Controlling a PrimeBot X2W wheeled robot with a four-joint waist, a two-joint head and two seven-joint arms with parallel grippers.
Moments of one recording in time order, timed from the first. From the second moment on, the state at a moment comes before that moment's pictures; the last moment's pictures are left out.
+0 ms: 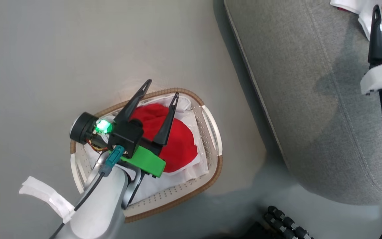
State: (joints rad) left arm -0.47 0.14 -0.48 0.29 -0.13 -0.12 -0.26; right arm -0.74 -0.21 -0.21 0.48 -0.13 0.13 -0.26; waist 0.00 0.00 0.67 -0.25
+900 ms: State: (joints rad) left arm -0.22 0.05 -0.21 0.29 -0.23 -0.10 -0.26; right arm -0.48 -0.12 -0.07 0.39 -0.04 0.13 -0.26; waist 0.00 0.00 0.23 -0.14
